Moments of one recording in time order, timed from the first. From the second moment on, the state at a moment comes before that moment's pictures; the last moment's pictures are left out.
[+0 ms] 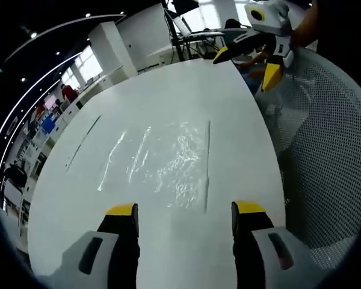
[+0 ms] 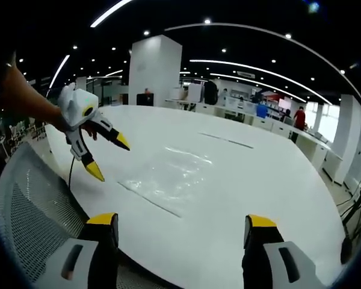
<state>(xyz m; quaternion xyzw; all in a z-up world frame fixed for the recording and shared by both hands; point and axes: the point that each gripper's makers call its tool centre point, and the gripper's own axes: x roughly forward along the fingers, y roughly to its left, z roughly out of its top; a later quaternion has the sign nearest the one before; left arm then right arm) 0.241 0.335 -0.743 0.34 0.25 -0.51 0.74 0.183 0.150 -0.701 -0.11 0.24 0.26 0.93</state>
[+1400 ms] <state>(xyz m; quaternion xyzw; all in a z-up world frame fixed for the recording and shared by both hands) 0.249 0.321 -0.777 0.31 0.35 -0.53 0.71 0.175 0.149 -0.714 -0.13 0.28 0.26 0.91</state>
